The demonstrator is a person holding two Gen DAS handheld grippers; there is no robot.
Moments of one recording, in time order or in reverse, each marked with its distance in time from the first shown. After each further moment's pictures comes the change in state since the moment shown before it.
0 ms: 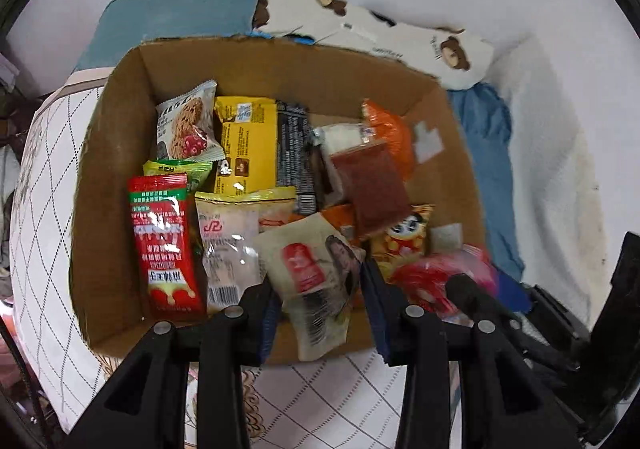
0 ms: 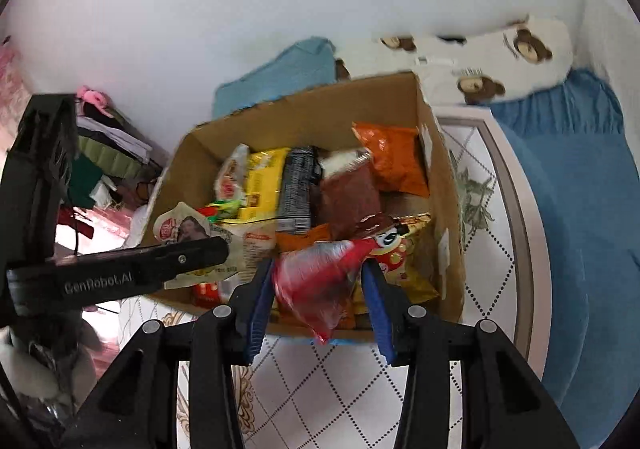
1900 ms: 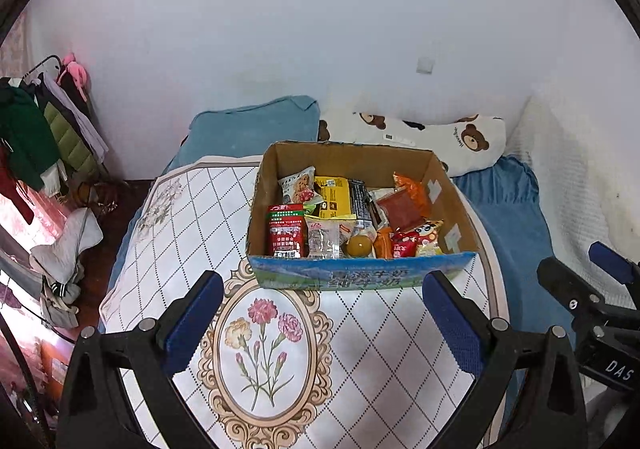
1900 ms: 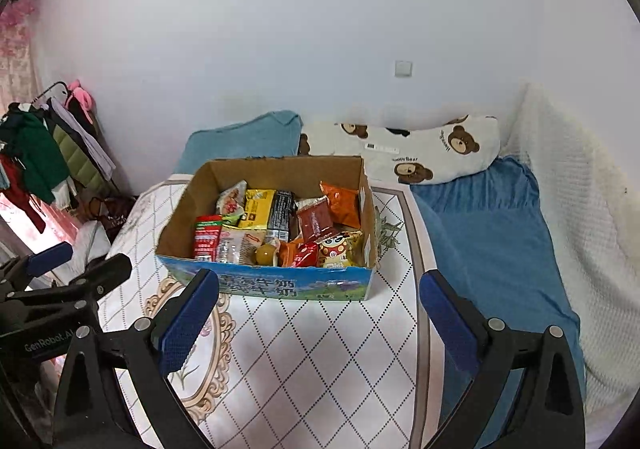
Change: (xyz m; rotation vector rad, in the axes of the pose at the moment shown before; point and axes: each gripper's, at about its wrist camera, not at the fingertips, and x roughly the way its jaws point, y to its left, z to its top) left arm -0.164 -0.016 -0.173 0.061 -0.511 0.252; right arm -0.199 0.072 -0.115 -0.172 -0.321 -0.261
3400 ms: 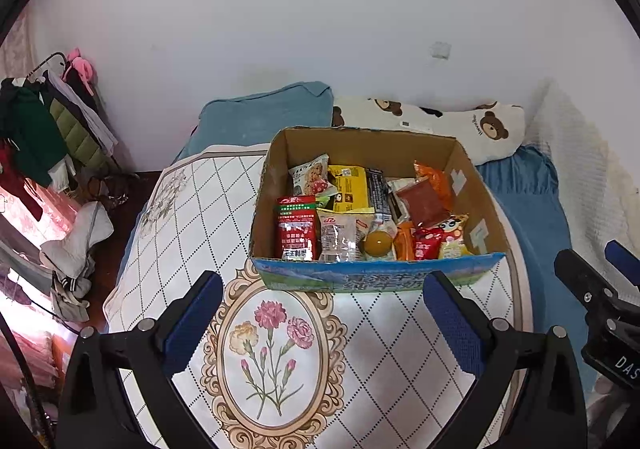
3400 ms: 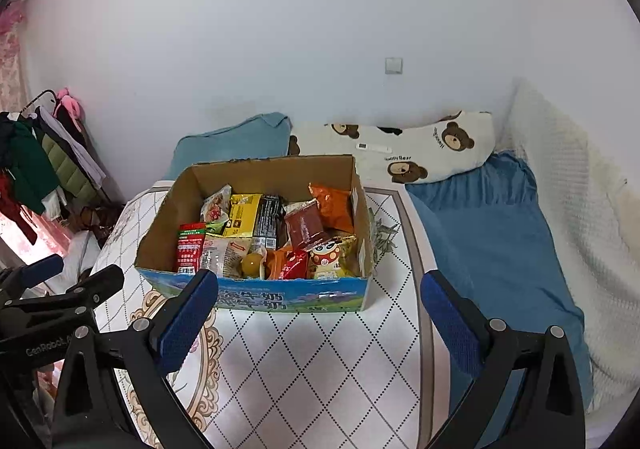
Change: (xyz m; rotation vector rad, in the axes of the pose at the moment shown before) left arm 0.051 0.000 0.005 0.000 0.057 0.066; right arm 0.052 -0.007 0.003 0.028 0.008 -0.022
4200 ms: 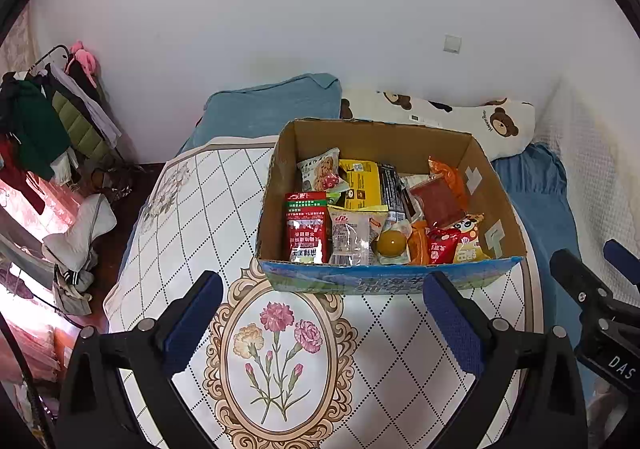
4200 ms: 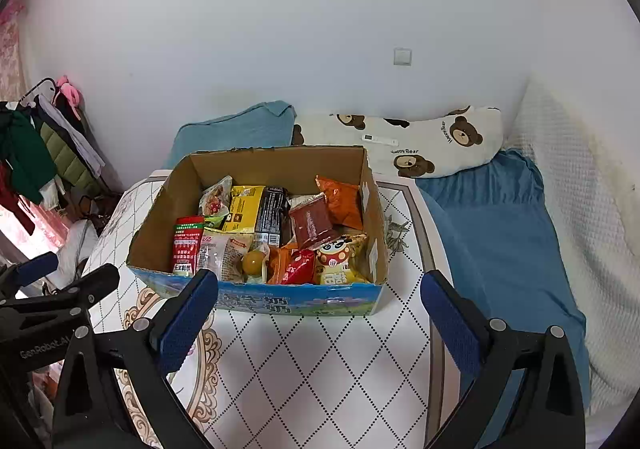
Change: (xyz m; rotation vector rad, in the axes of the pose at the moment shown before) left arm 0.017 0.010 0.004 -0.013 0.023 0.013; right arm 0.027 0.011 0.004 -0.022 0.028 0.000
